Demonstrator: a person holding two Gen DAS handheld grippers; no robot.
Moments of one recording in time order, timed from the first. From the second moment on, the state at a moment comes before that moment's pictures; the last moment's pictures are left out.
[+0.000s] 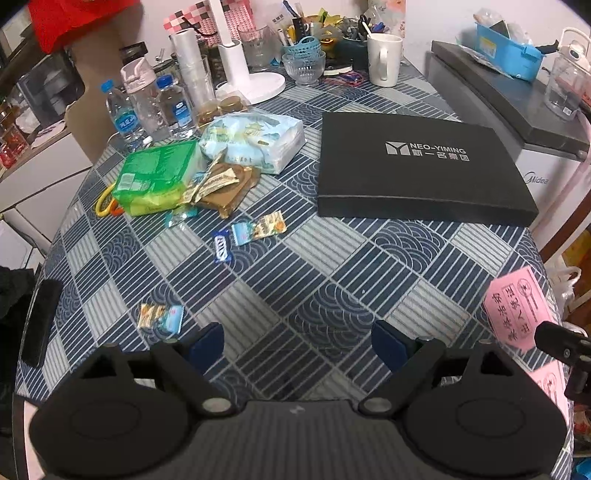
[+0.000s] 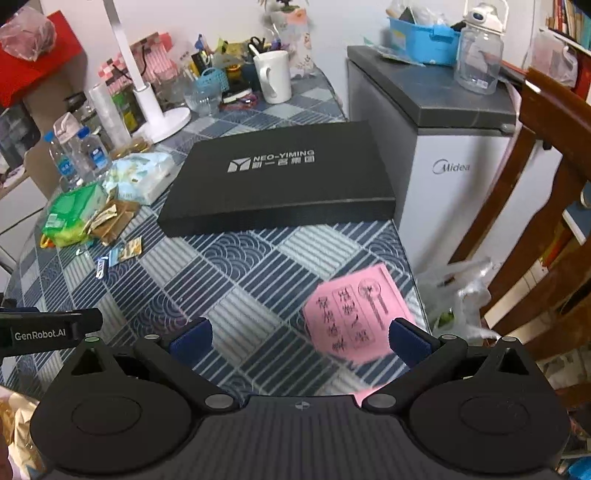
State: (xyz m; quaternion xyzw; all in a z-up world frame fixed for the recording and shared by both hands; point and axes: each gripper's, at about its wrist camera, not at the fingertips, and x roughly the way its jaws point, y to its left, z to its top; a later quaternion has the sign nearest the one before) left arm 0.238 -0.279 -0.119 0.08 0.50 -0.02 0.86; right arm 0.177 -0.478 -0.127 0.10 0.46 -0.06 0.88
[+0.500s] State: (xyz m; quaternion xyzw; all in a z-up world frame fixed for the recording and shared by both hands) left arm 0.268 -0.323 -0.128 0.10 0.50 -0.04 0.86; right arm 0.214 -0.493 -0.138 0.10 0.46 -0.05 0.88
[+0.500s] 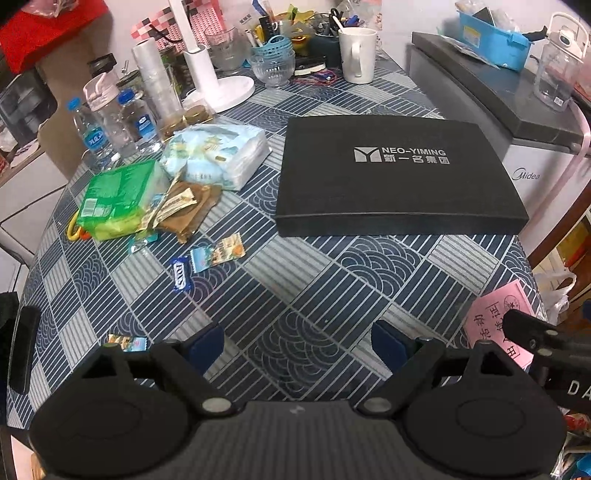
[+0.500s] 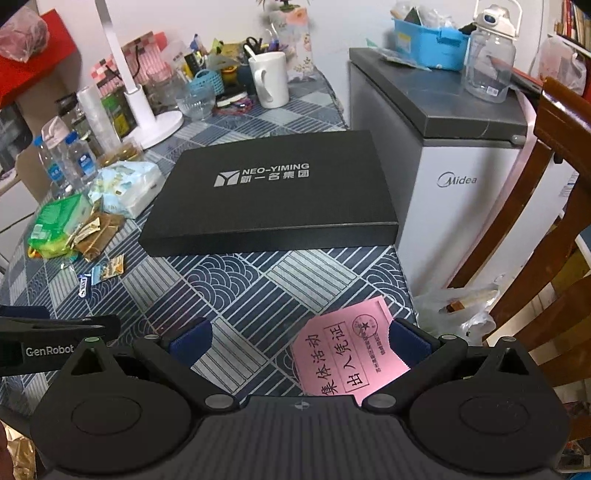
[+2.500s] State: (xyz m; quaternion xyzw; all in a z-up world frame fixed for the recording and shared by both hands) left arm 0.493 -0.285 -0.218 -0.04 0.50 -0.15 0.85; right arm 0.411 -0.621 -0.235 0.17 0.45 0.00 0.88
